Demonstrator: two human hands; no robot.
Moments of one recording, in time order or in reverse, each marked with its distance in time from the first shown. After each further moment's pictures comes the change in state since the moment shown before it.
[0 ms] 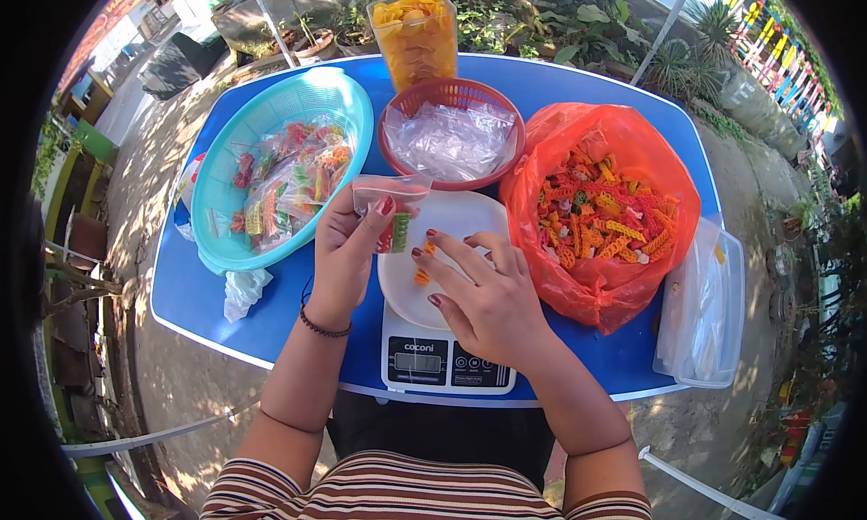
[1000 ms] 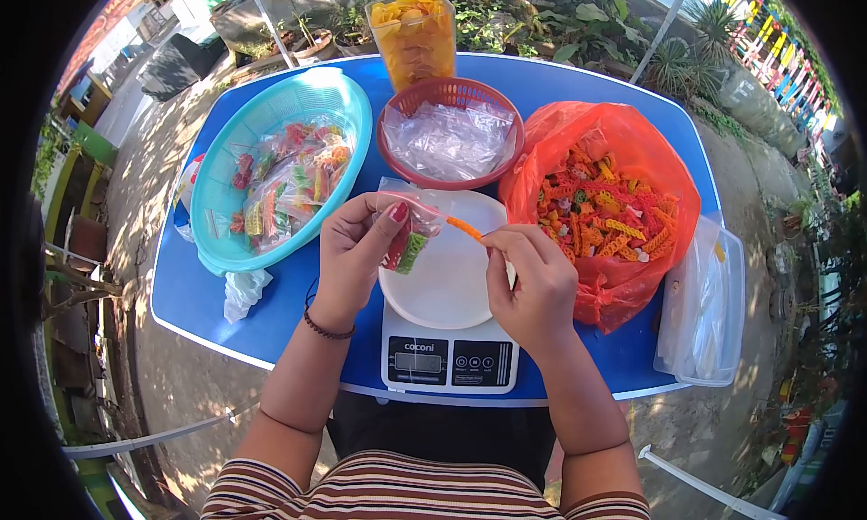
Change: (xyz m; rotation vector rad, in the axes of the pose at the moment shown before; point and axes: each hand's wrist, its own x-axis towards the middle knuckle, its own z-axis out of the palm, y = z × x) left_hand -0.006 0.001 0.003 -0.067 -0.009 -0.097; right_hand -0.002 0.023 -0.004 0.143 0.365 0.160
